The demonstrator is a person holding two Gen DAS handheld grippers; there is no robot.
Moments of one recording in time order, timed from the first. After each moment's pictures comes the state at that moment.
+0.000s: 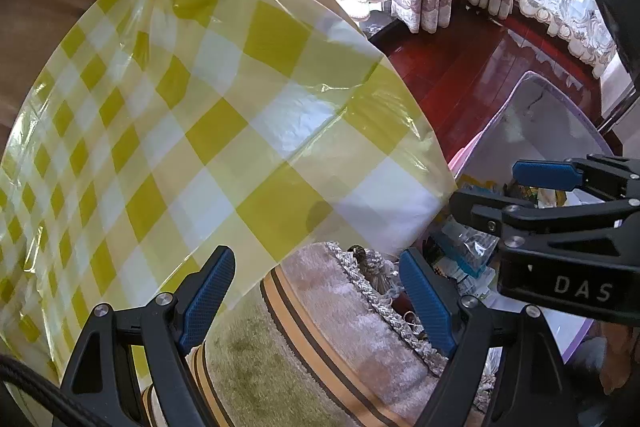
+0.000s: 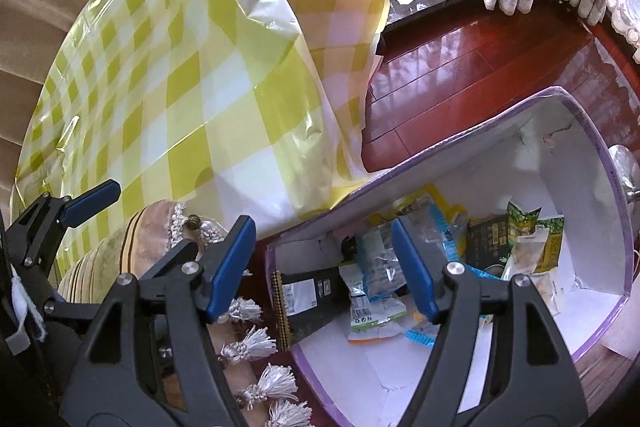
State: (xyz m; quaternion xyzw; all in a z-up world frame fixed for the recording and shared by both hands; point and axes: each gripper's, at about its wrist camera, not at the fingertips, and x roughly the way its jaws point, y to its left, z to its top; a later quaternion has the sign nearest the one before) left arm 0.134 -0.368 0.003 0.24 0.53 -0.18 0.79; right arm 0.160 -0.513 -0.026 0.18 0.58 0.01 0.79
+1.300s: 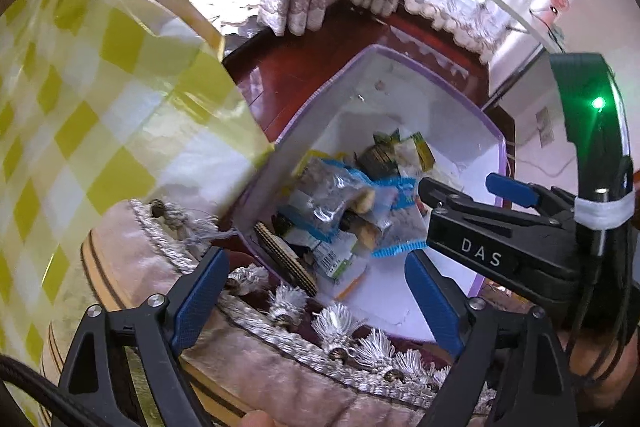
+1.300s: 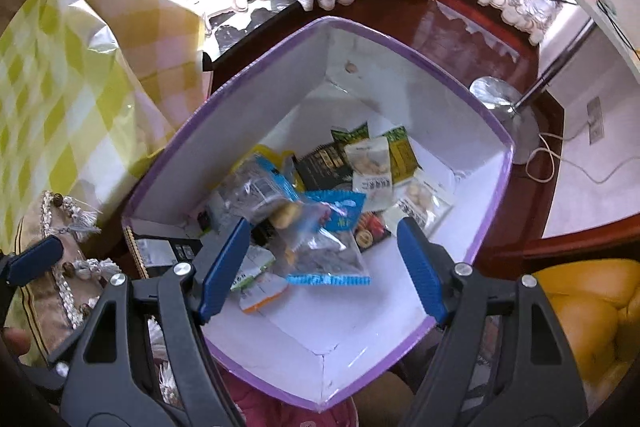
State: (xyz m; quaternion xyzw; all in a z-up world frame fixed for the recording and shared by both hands) left arm 0.063 -0.394 0.000 0.18 0.54 -0.38 0.73; right arm 0.043 -0.551 -0.015 0.18 0.54 -0.28 0.77
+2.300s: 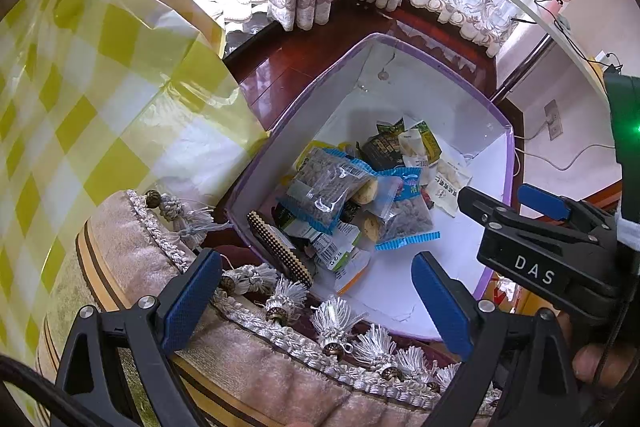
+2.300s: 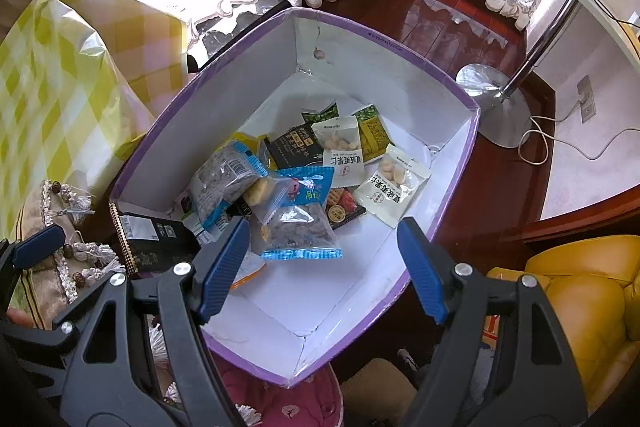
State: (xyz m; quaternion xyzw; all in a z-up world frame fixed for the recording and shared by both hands) left arm 0.057 -0.396 -0.006 0.19 0.54 -0.37 0.73; right arm 0.015 -0.563 -0.012 0.19 0.54 -0.28 0.77
